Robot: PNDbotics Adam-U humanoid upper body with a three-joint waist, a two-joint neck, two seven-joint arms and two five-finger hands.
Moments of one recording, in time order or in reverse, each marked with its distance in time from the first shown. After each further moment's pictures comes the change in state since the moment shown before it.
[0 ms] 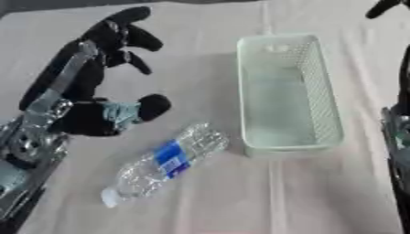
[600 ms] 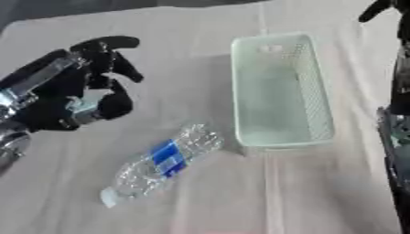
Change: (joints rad) left arm -0.014 0.239 -0.049 0.000 0.317 0.135 -0.118; right arm 0.017 -0.009 0.000 0.008 0.000 0.004 0.005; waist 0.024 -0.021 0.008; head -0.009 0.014
